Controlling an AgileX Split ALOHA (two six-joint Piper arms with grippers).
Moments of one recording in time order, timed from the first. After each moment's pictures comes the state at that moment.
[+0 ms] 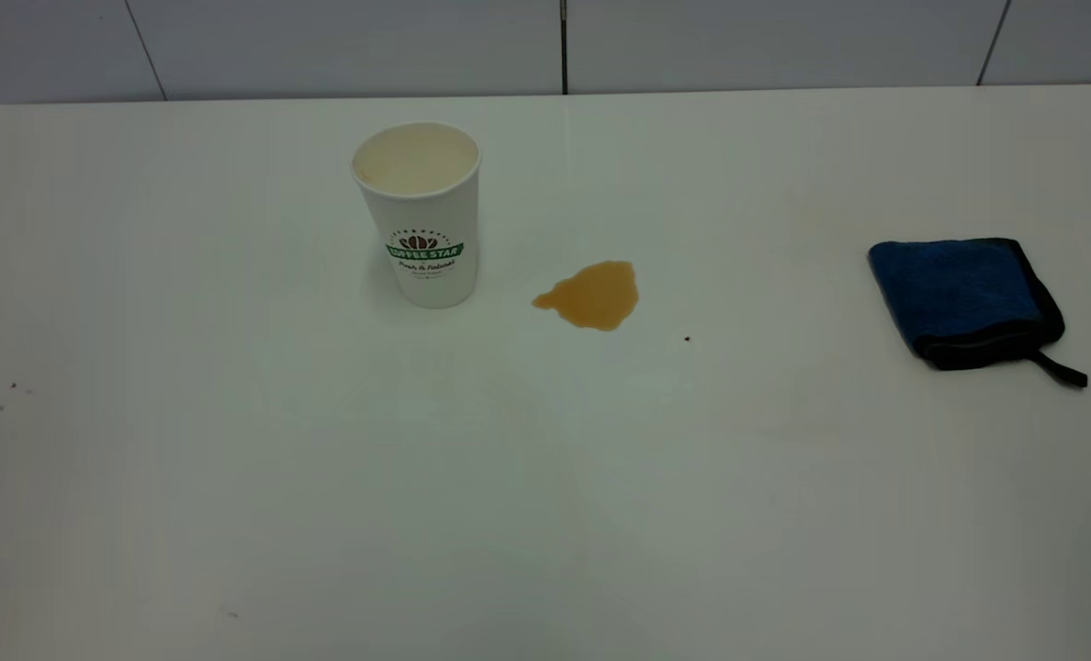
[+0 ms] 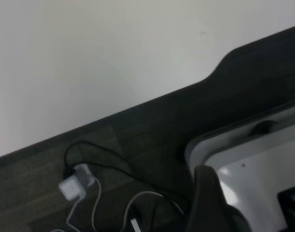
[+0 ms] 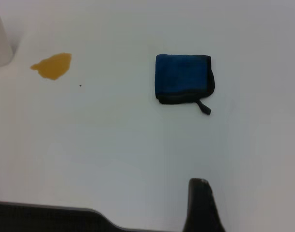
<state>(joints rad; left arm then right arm) -0.27 0.61 -0.54 -0.02 1.09 0.08 -0.02 -0.02 -0.49 0.04 1.14 -0.02</state>
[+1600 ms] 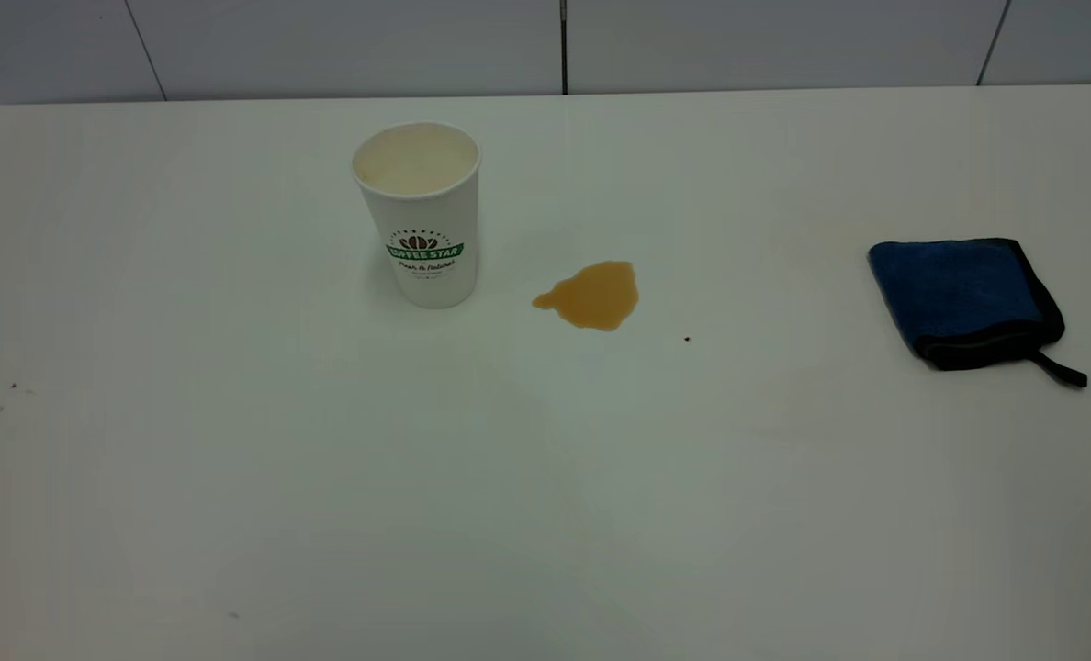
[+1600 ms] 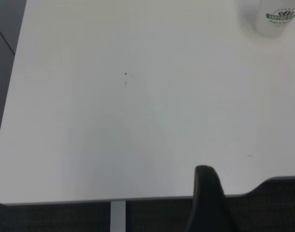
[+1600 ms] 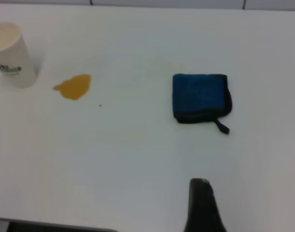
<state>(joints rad) -0.03 -0.02 -0.48 0.01 1.12 0.01 -0.02 -0.02 -0.49 0.11 1.08 -0.02</state>
